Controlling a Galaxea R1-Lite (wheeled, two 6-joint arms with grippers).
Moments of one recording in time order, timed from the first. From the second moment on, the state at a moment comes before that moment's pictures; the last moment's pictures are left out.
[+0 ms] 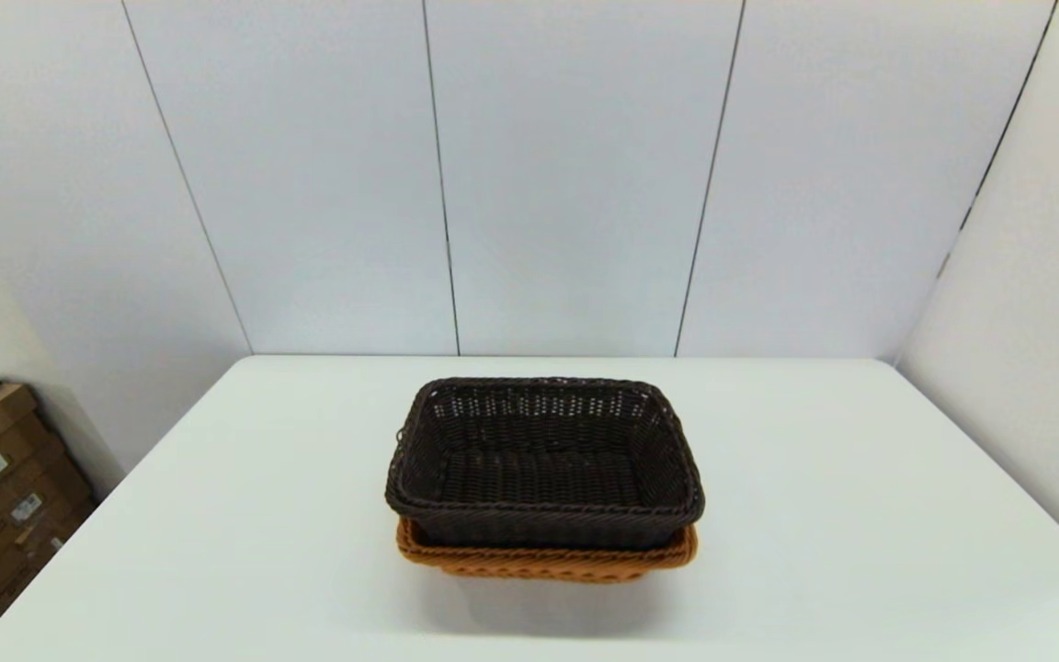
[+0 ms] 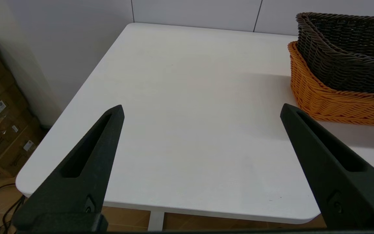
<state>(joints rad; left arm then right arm) 0.00 0.00 -0.07 0.16 0.05 -0.09 0.00 0.04 -0.45 0.57 -0.02 0.06</state>
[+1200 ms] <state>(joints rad) 0.00 0.00 -0.07 0.16 0.05 -0.09 0.00 0.00 -0.01 -0.04 -0.01 -0.12</state>
